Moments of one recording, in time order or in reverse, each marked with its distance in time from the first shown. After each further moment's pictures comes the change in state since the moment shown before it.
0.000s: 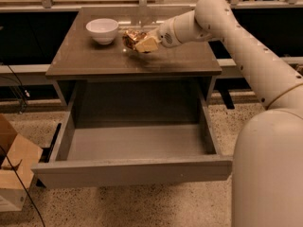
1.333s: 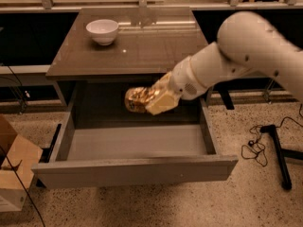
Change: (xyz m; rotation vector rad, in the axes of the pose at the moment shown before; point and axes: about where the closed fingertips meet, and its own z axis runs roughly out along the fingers) arm 0.085 0.209 -0.119 -0.260 0.257 -0.167
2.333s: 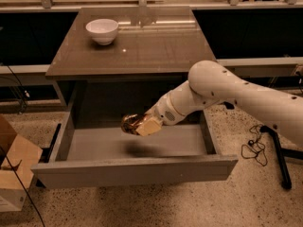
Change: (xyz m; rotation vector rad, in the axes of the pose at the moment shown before) arm 0.069 0.001 0.108 -0.043 0.058 0.194
